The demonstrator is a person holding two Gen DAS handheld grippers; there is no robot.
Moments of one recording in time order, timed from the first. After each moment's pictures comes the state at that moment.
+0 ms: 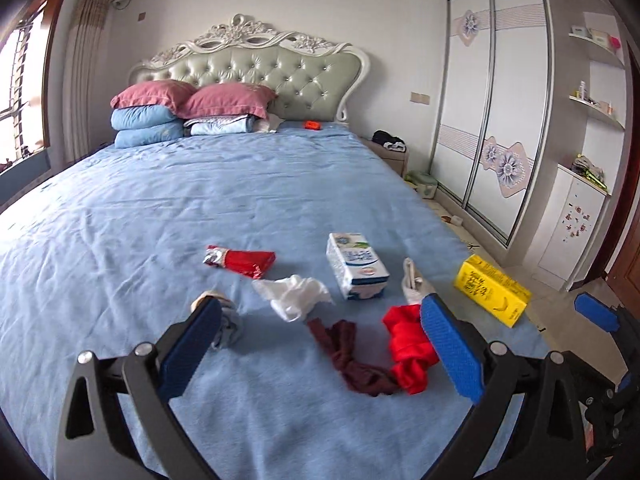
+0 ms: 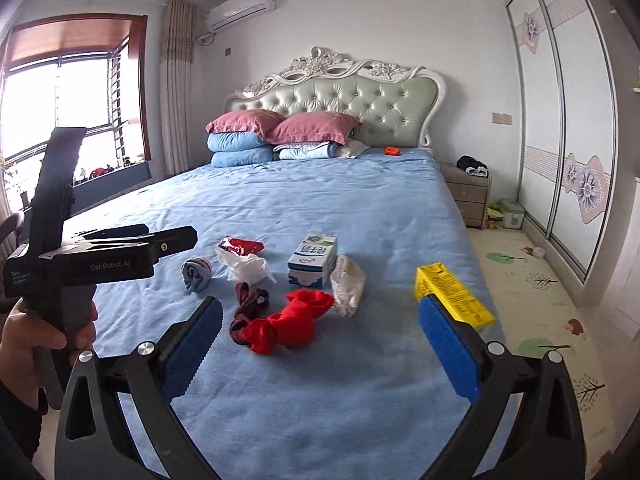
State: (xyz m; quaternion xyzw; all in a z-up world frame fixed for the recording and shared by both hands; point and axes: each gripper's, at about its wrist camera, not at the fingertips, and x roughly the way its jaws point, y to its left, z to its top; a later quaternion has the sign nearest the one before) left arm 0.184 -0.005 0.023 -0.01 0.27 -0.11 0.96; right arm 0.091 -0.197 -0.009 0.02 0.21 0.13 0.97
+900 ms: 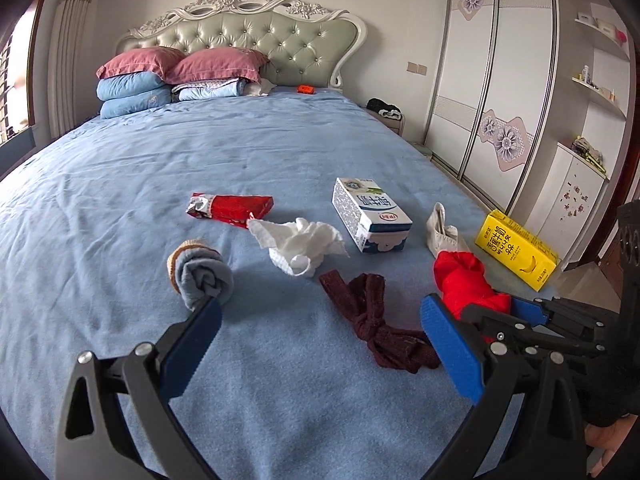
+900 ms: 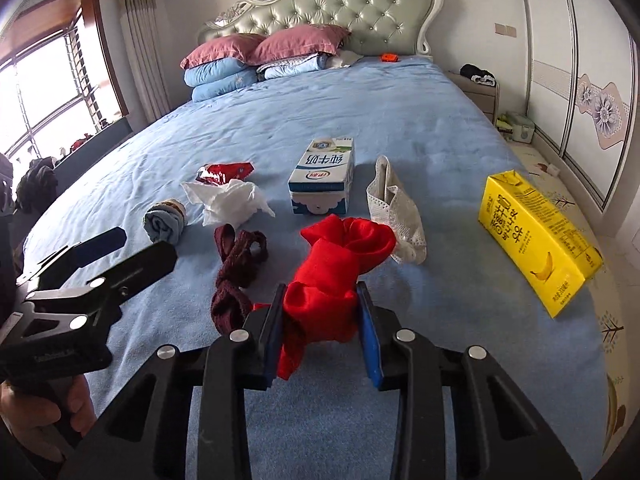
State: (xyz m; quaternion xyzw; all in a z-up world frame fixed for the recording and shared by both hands) left arm 0.207 0.003 -0.043 0.00 0.32 -0.13 0.94; right arm 0.175 -0.167 -0.066 0.06 0.36 0.11 0.93
